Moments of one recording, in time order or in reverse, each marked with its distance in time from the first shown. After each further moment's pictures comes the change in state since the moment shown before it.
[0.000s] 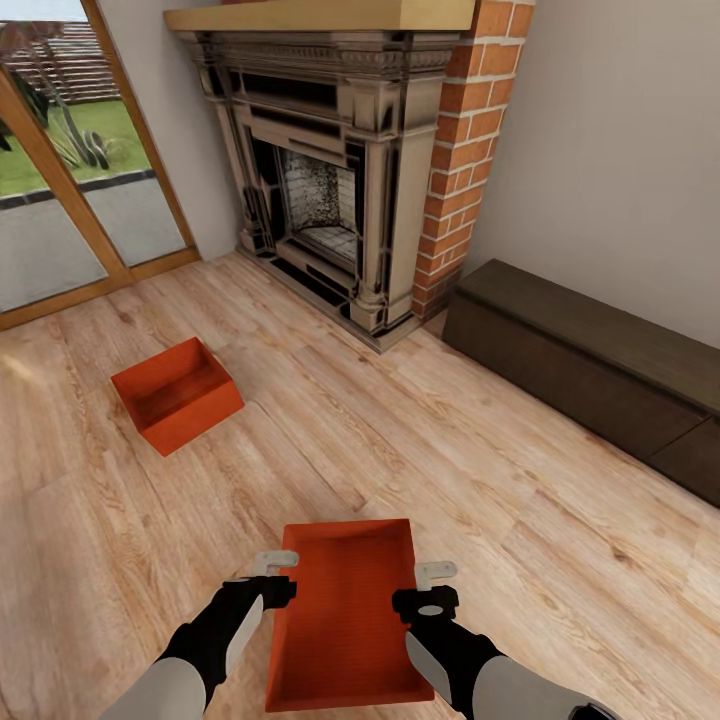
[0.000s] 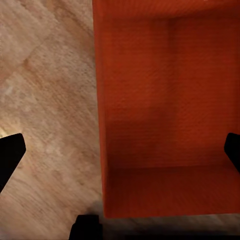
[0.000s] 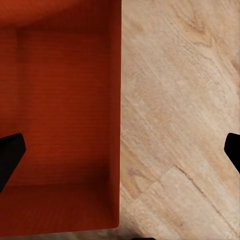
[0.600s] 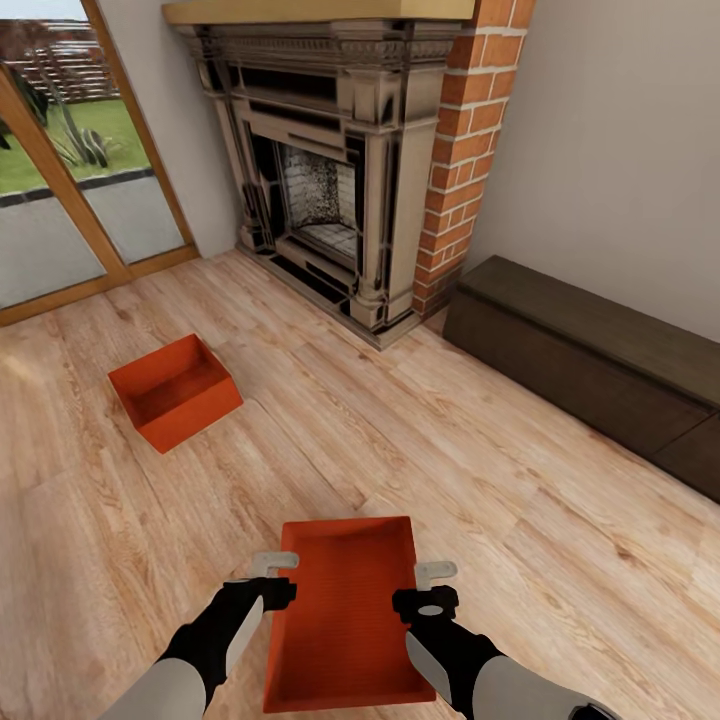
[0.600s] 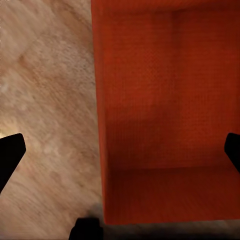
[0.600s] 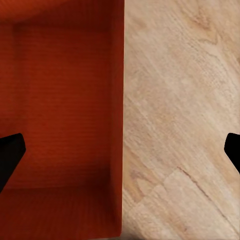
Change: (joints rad) left arm 0.000 0.000 -0.002 0.007 -0.003 0.002 0.002; right arm 0.000 0.000 0.000 0.000 0.000 0.000 0.002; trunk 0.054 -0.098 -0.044
